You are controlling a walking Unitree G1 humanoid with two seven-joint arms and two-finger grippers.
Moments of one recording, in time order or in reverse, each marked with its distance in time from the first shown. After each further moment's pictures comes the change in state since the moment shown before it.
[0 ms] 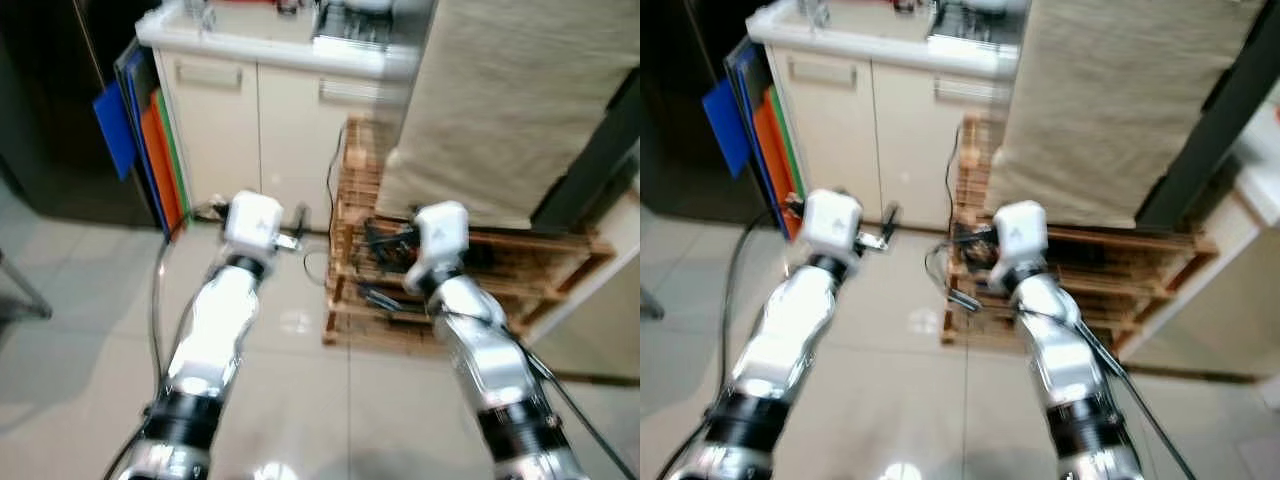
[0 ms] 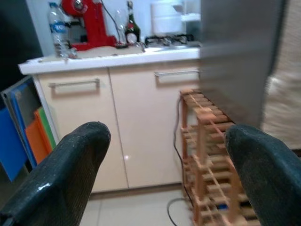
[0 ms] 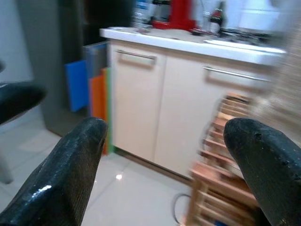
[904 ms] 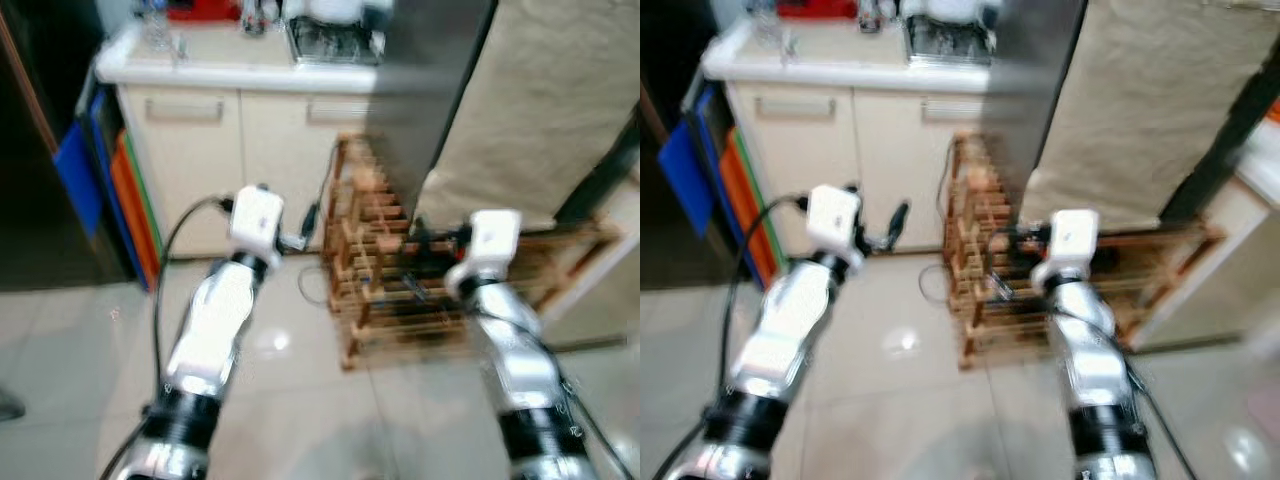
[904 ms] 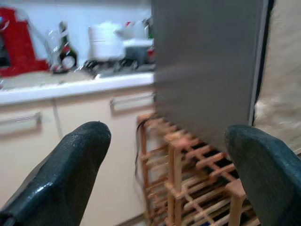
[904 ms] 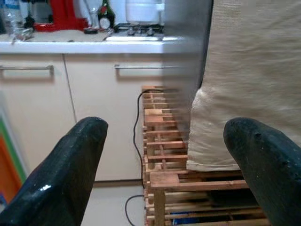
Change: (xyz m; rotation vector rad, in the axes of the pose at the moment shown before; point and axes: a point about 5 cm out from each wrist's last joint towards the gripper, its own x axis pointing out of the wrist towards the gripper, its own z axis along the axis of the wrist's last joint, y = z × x) left arm -0.001 -0.008 0.004 -0.055 -0.045 -0.127; right arm -0.016 -0.050 -0.017 0.079 0.047 -0.310
